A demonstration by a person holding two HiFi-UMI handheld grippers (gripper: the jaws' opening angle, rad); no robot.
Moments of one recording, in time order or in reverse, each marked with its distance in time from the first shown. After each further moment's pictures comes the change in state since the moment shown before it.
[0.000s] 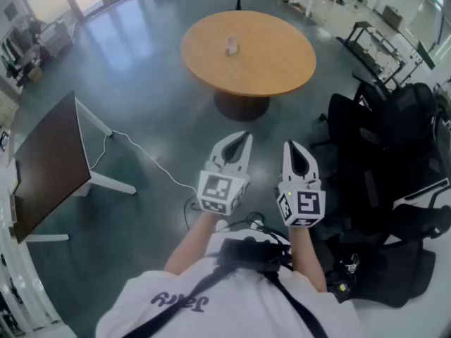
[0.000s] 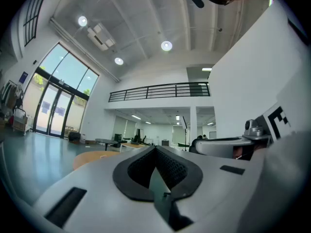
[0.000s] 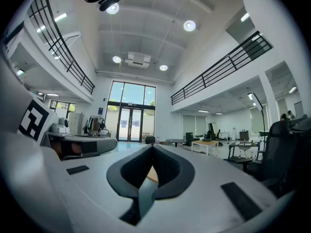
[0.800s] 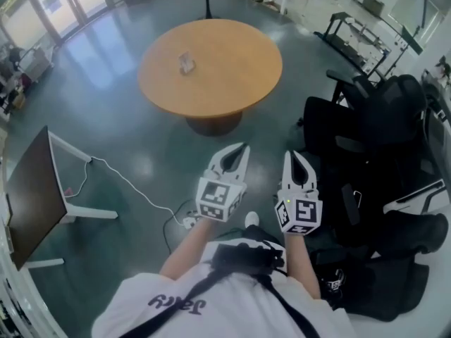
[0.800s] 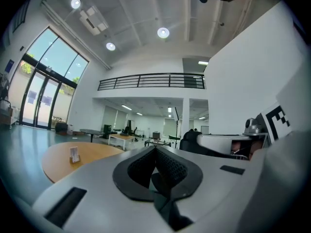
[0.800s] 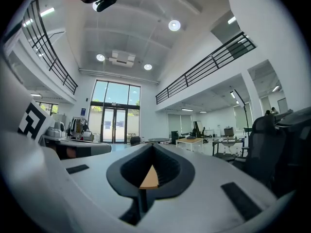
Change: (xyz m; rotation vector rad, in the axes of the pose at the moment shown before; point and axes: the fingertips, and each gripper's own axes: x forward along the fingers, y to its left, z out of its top) left arm 0.167 -0.068 -0.059 -0.006 0.114 -0.075; right arm 0.035 -0.186 -0.040 0.079 0.007 -0.136
